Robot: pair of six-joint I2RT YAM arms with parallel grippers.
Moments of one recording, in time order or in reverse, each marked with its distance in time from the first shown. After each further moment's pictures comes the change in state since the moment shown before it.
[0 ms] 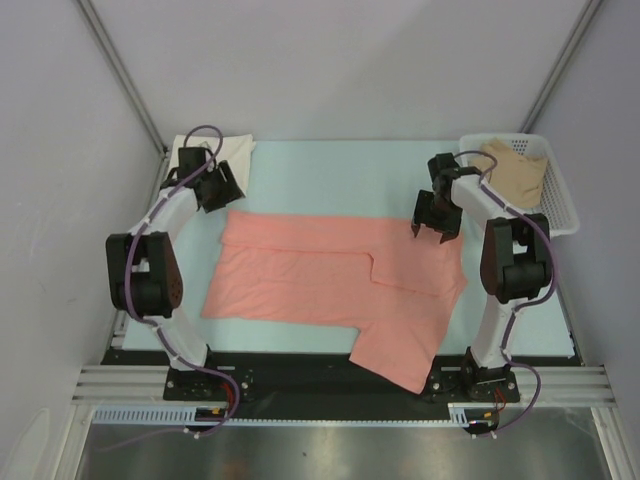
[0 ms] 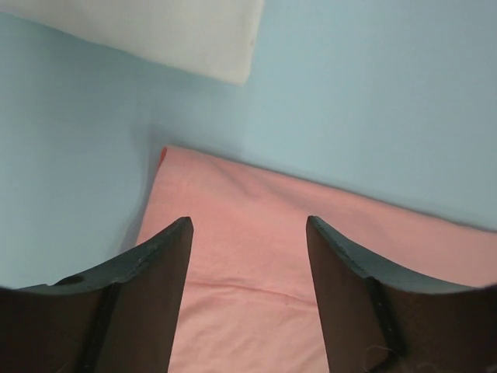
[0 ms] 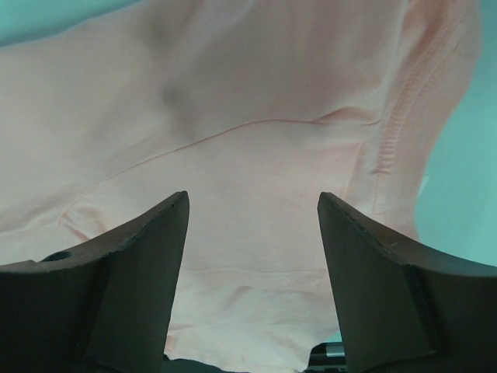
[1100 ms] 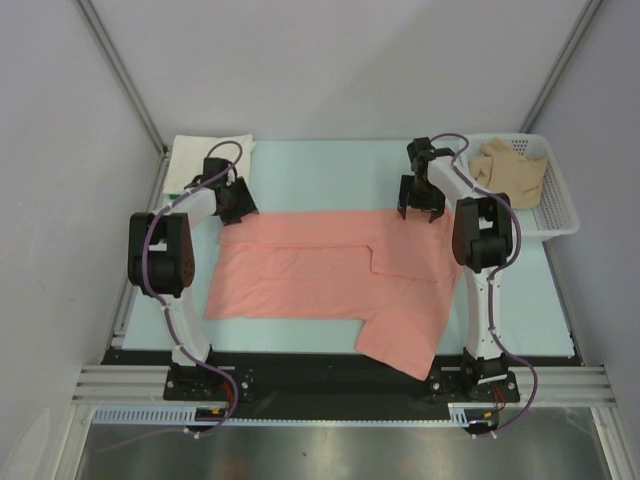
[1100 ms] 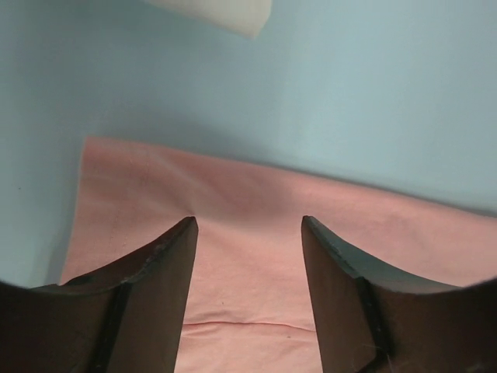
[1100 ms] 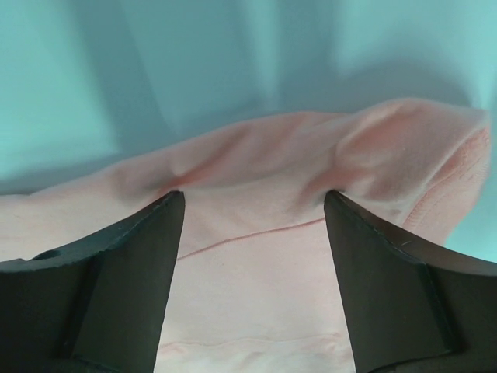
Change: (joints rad) left arm -0.080 0.137 -0.010 0.016 -0.056 -0.072; right arm 0.043 0.396 0.465 -0.091 0.109 -0.066
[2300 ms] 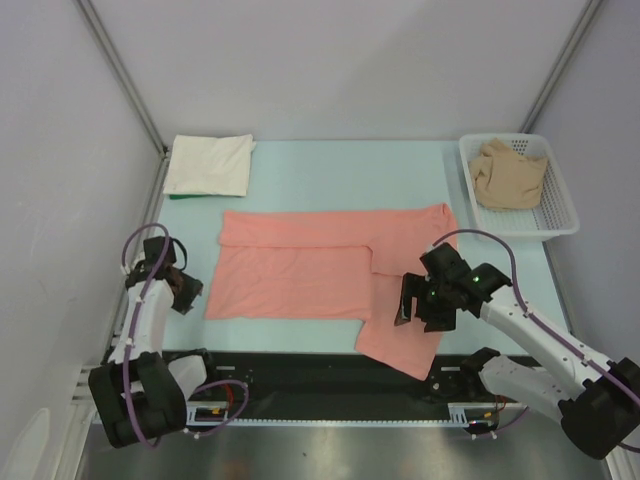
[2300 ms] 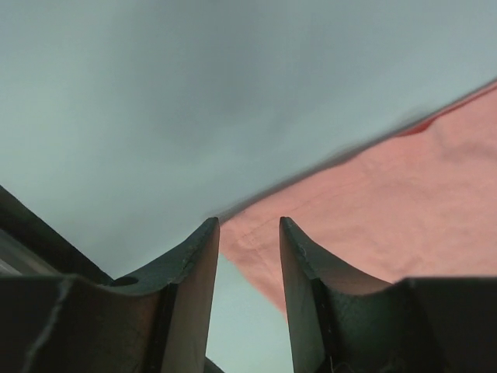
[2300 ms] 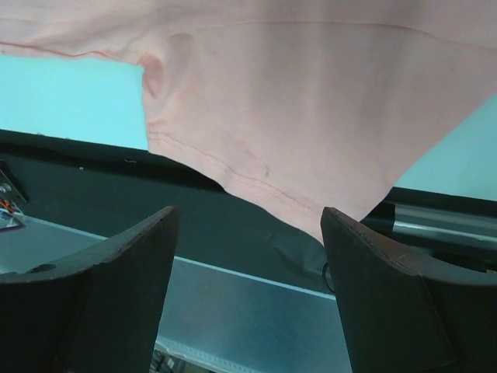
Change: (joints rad) left arm 0.311 -0.934 -0.704 -0.416 -0.264 -0.338; right arm 0.381 -1.326 -1.192 -0.016 -0.311 0.369
